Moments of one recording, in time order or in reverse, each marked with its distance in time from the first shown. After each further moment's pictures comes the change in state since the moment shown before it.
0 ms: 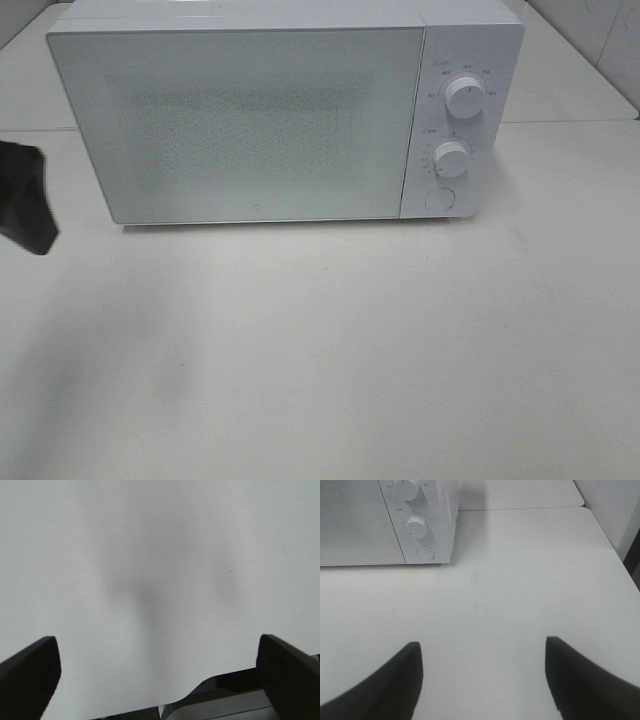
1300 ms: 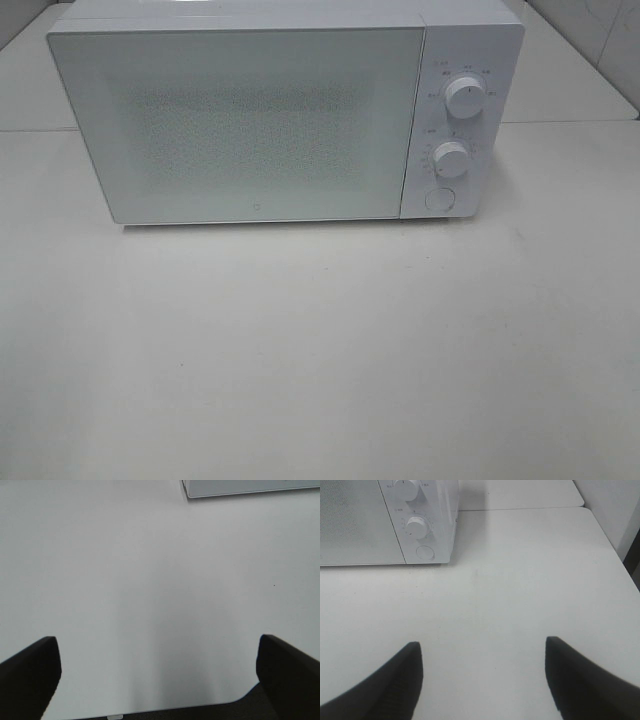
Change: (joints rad) left arm 0.207 -1.041 0.465 0.053 0.014 0.126; right arm 0.000 0.000 0.000 0.000 0.000 0.000
